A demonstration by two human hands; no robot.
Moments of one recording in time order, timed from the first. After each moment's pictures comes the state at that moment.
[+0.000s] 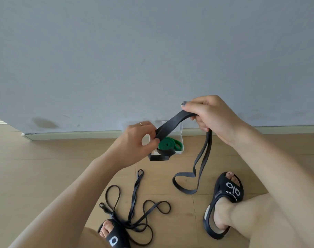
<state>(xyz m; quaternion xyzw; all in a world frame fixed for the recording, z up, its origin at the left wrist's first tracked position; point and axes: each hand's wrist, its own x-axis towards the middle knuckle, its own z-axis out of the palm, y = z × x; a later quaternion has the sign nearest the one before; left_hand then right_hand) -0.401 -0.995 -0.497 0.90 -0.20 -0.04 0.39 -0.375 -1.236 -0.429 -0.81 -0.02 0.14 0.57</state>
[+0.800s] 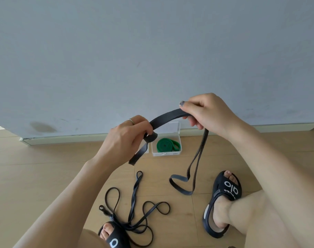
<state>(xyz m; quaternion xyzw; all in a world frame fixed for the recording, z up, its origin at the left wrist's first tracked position) -0.402 -0.984 -0.486 0.92 -0.26 0.10 0.27 -0.374 -1.246 -0.427 -0.89 -0.06 0.08 0.45</state>
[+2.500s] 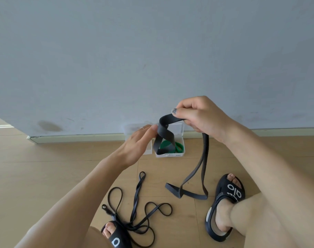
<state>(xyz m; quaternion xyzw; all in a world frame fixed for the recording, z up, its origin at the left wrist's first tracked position) -0.412 -1.005 -0.482 0.85 -0.06 -0.18 0.49 -0.382 -1.224 -0.415 -0.83 -0.09 0.15 0.53</state>
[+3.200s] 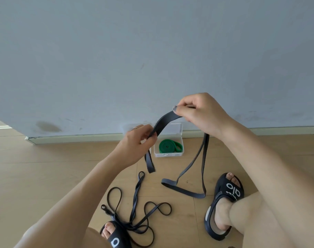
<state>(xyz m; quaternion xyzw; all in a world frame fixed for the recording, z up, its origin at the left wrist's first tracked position) -0.404 -1.003 -0.498 0.90 -0.08 -0.09 0.42 -0.377 -1.225 -0.420 -0.88 -0.07 0.07 0.47</state>
